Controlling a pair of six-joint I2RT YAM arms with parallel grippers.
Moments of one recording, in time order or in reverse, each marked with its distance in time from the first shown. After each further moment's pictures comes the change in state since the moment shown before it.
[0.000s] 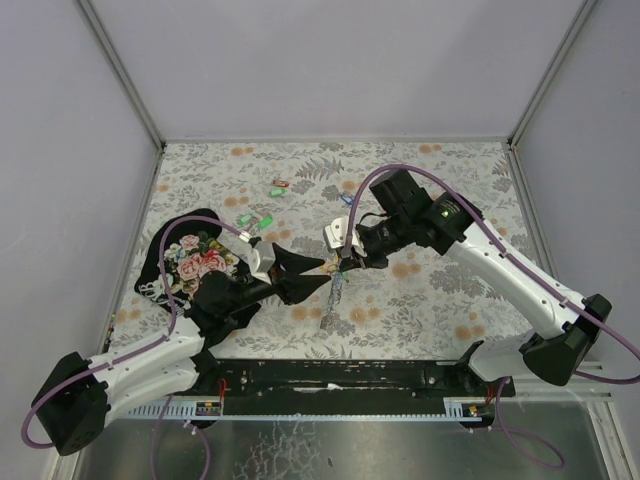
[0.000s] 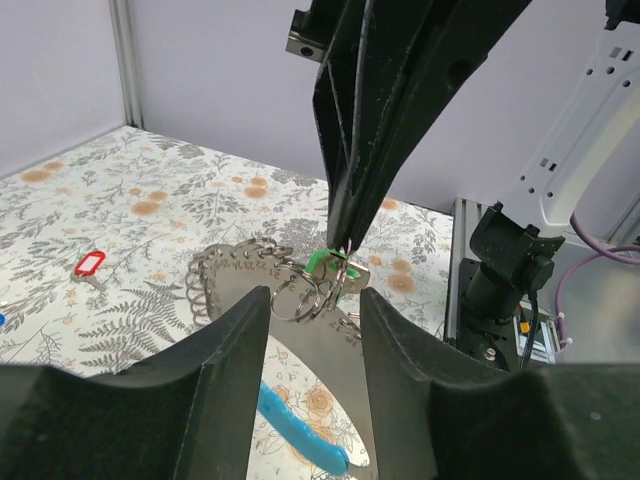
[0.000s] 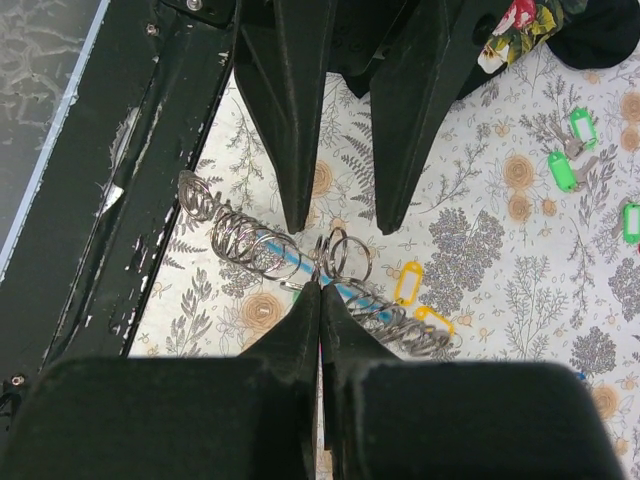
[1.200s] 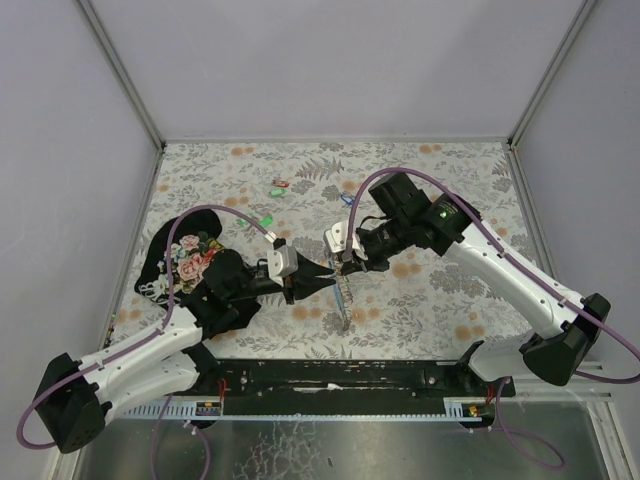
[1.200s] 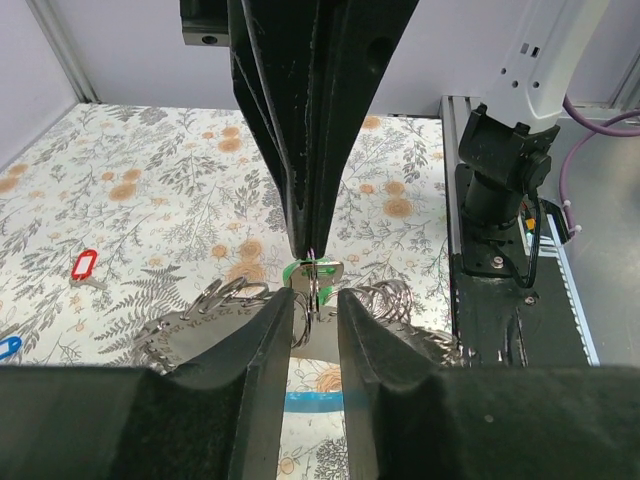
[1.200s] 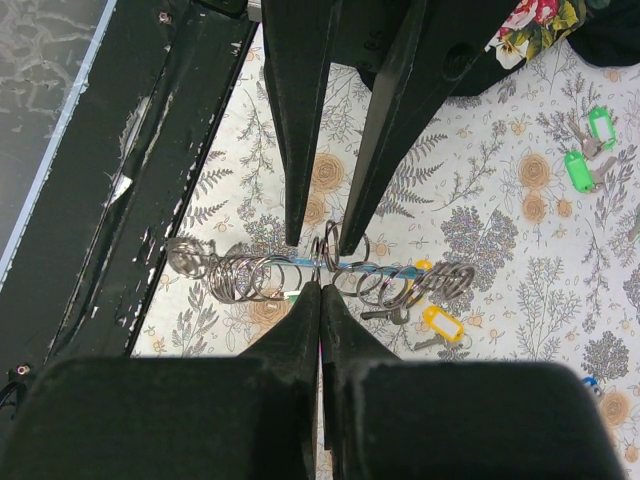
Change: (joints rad) left arm 0.000 0.017 0.188 -0.384 0.200 0.278; right arm 0.000 0.000 -0.021 -0.019 -0.009 -0.029
